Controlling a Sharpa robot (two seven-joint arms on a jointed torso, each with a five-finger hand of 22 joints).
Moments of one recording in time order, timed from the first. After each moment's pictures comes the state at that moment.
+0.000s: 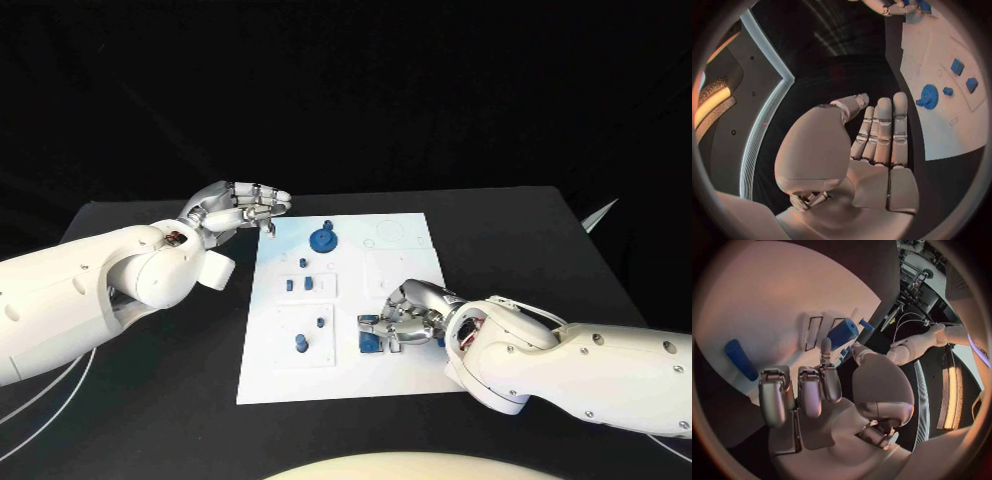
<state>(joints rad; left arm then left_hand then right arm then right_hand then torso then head) 1.20 -0.85 -0.02 1.44 -0.20 -0.14 0.26 1.41 -0.19 0.59 0.00 0.16 0.81 0.21 0.28 0.37 0.76 0.16 0.52 0.19 1.00 0.08 1.14 0.51 0.18 0.92 0.16 0.97 0.70 1.09 -0.91 -0.19 1.88 -1.27 -0.50 -0.52 0.93 -0.15 0.22 0.29 0.09 1.03 0.04 0.51 0.59 1.46 -0.03 1.40 1.31 1.46 -0.09 1.56 1.31 0.01 1.47 0.02 1.55 1.31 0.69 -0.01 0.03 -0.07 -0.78</state>
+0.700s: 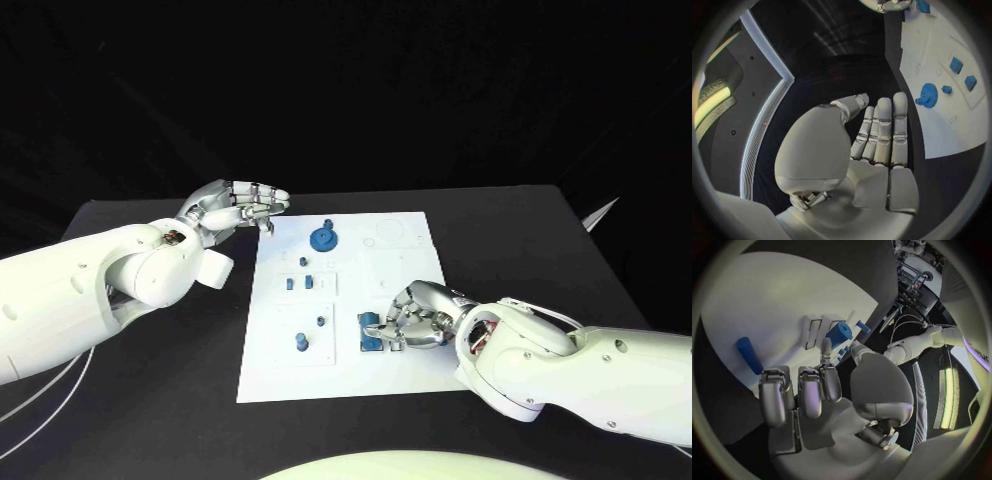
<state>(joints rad) 1.20 -0.86 -0.02 1.44 -0.20 -0.14 0.26 1.41 -0.19 0.59 0.00 0.16 0.81 0.21 0.28 0.37 0.76 0.16 0.52 0.19 1.00 0.08 1.14 0.51 0.18 0.92 0.16 0.97 0.70 1.09 -0.97 -0.19 1.94 -1.30 -0.48 -0.51 0.99 -0.15 0.18 0.28 0.11 1.02 0.04 0.53 0.59 1.46 -0.03 1.40 1.31 1.46 -0.09 1.56 1.31 0.01 1.46 0.02 1.55 1.31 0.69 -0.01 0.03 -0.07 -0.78</state>
